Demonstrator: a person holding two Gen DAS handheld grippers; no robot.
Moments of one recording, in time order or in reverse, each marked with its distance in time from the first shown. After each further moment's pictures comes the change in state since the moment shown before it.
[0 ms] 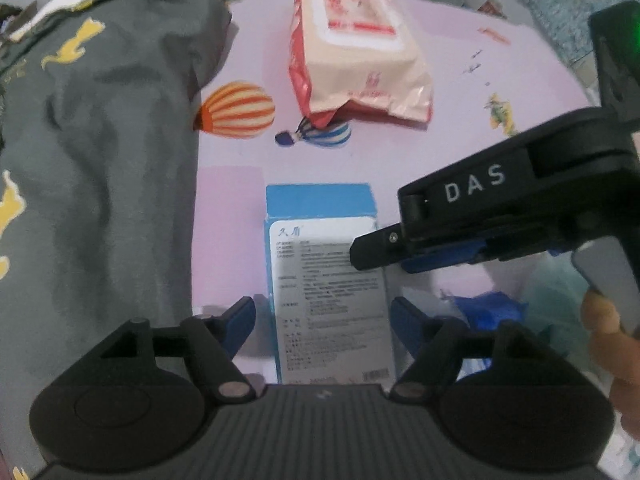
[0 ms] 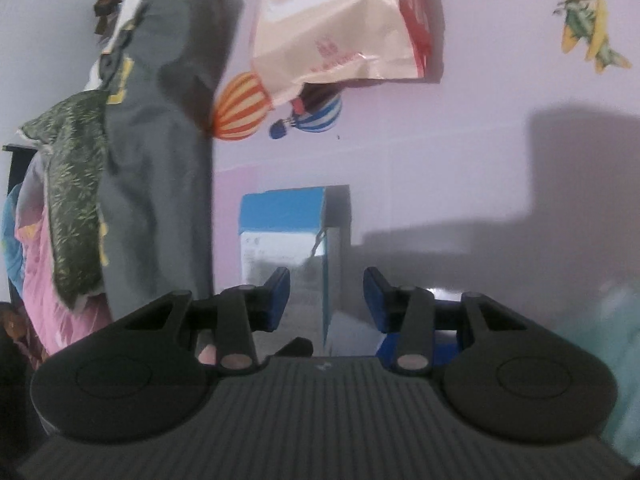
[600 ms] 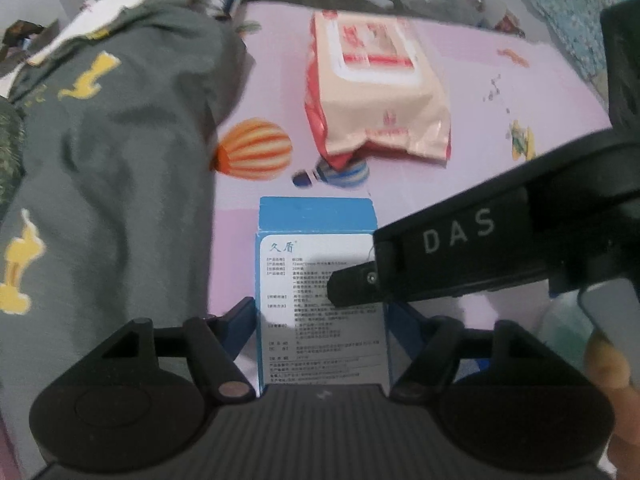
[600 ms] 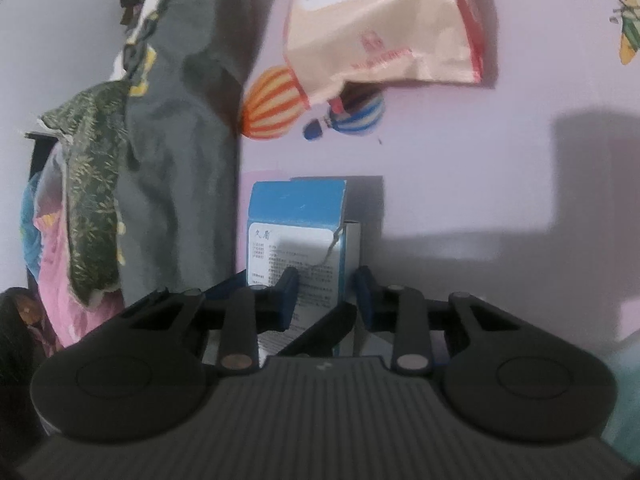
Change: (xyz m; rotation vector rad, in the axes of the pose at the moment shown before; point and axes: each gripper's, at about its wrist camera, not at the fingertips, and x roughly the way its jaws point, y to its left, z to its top) left arm -0.017 -0.006 0.016 -0.007 -0.087 0.086; right arm 0.003 0.016 0.008 -0.055 -0.011 0.093
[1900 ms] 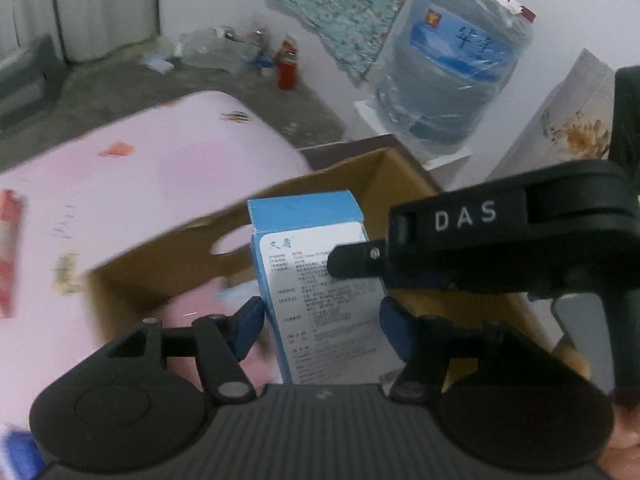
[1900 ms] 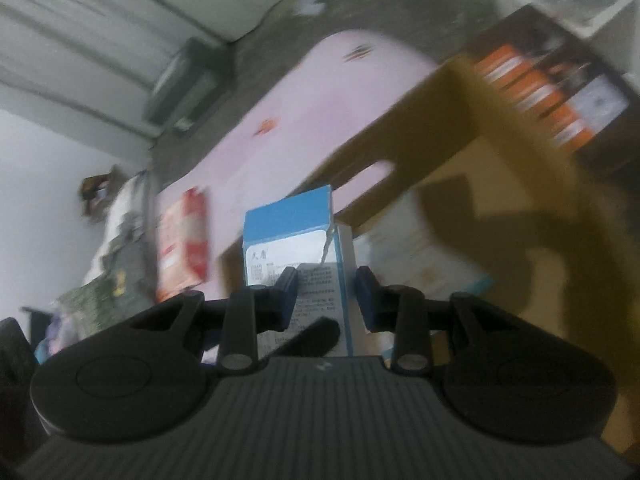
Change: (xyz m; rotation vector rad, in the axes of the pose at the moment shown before) left arm -0.086 -0.413 0.037 0.279 -0.109 -0.390; right arm -0.398 -0.274 -0.096 0.287 -0.499 -0.162
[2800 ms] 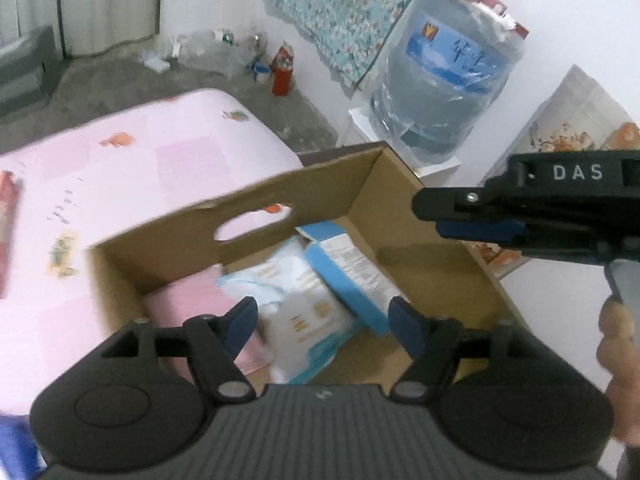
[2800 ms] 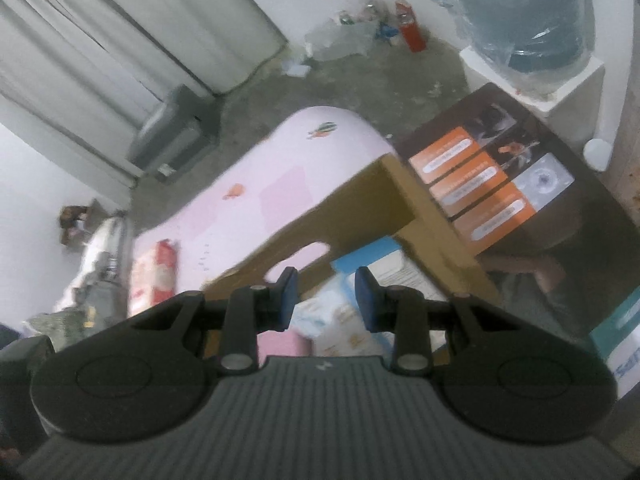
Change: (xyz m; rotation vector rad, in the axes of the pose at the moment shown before) left arm -0.027 0.020 -0.024 -0.009 -0.041 -0.021; right arm -0.049 -0.016 -0.010 -0.055 -0.175 0.018
